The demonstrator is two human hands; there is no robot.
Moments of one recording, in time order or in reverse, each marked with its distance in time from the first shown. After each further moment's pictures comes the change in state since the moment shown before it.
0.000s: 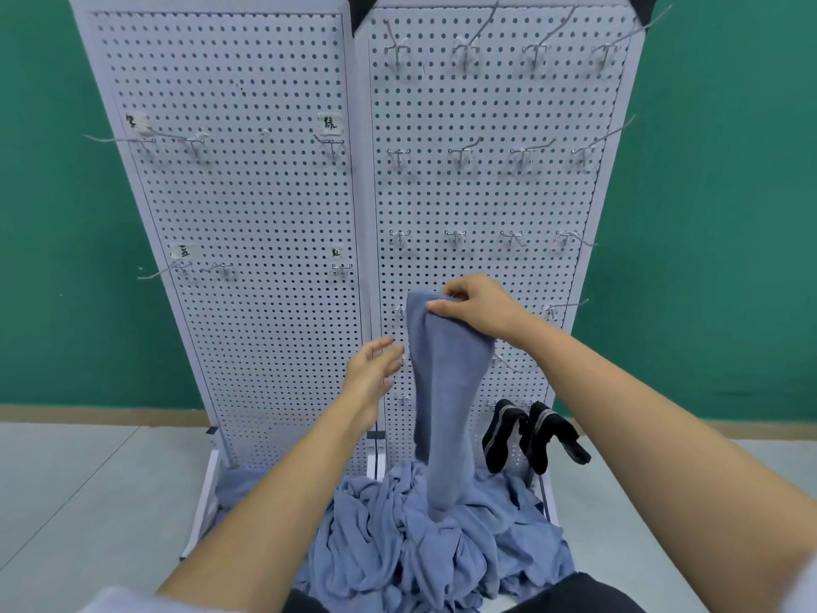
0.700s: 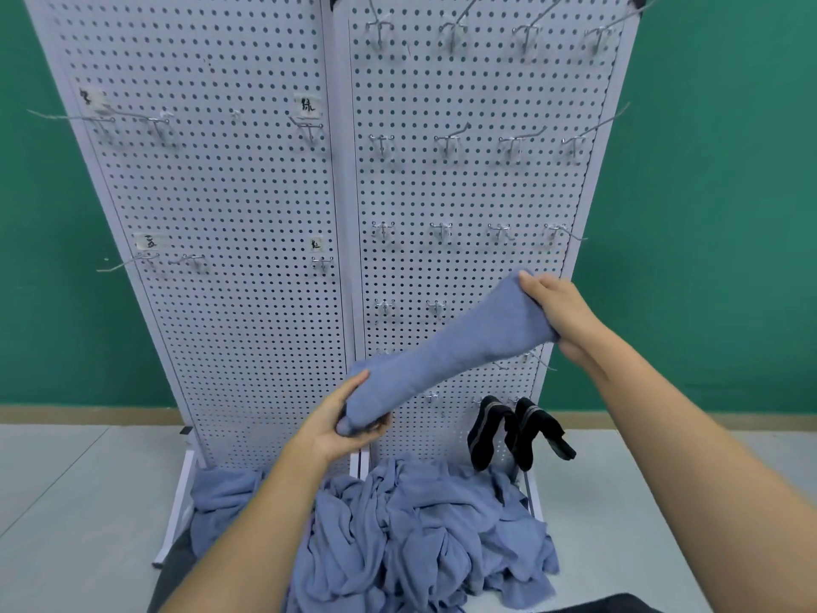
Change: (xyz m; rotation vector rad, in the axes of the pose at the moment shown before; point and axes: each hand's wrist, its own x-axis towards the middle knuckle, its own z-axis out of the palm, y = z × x) left_hand 0.011 -0.041 -0.034 -0.589 -0.153 -0.553; right_hand -0.021 0.078 -0.042 0.601 0.312 0.390
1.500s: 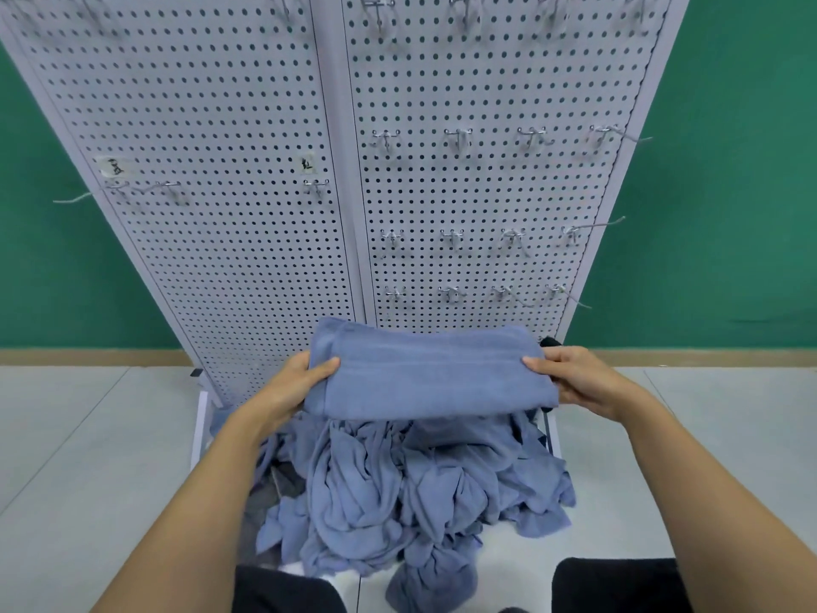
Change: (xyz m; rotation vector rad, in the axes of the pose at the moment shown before) left_hand 0.011 0.025 -0.077 0.957 0.112 0.324; right_hand -0.025 0.160 -0.007 0.034 -0.381 0.424
